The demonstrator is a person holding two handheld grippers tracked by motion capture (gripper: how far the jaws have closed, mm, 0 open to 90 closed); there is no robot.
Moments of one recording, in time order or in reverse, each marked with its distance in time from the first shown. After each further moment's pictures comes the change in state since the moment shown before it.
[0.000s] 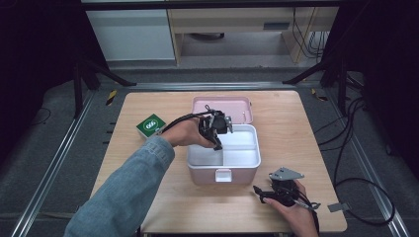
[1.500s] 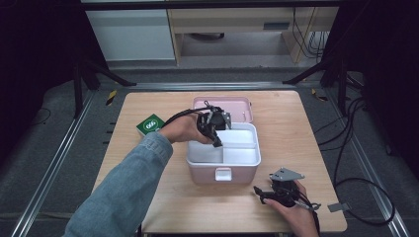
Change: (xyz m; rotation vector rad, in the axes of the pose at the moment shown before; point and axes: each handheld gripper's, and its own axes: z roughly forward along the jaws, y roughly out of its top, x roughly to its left) left arm 0.005 -0.001 -0.013 -0.034 -0.033 0.028; right arm 0.000 -0.002 -0.001 0.001 -0.002 -0.001
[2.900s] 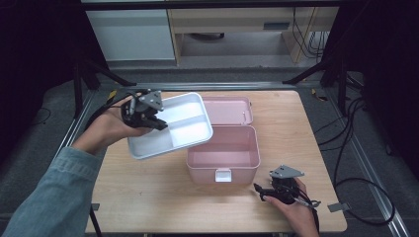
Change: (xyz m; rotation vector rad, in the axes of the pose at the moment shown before) left arm -0.053 -0.135 -0.141 -0.157 0.305 -0.210; right arm -0.002 0.007 0.000 -0.007 -0.015 -0.002
